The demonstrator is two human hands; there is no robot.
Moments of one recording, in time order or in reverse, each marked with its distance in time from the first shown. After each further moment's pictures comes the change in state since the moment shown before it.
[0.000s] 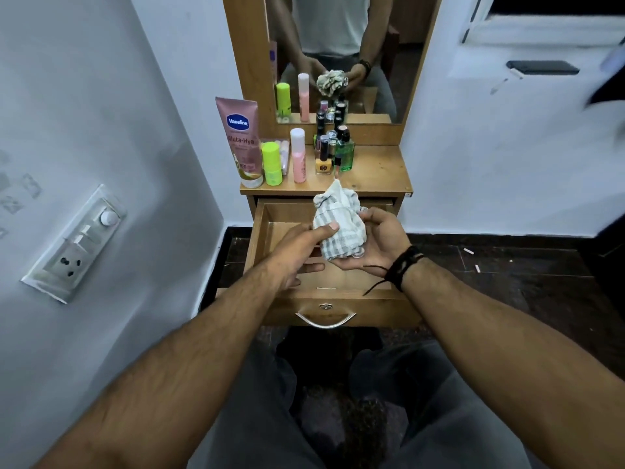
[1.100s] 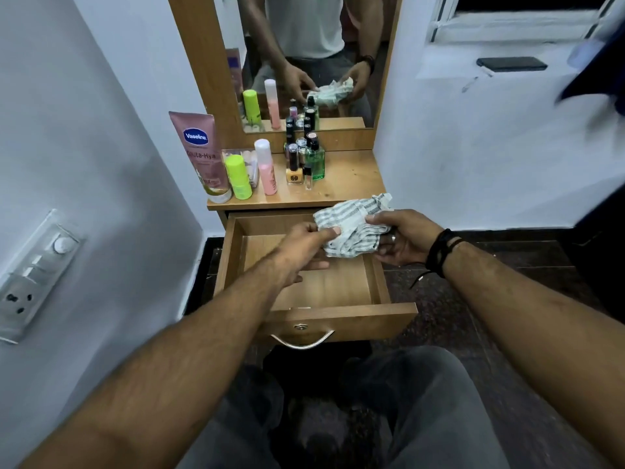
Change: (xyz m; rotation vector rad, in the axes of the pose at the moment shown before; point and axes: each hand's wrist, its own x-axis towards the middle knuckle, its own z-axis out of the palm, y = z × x) left_hand 0.051 0.024 0.047 0.067 -0.031 0.054; right_hand -0.033 -0.076 -0.066 -0.510 0.329 -0.011
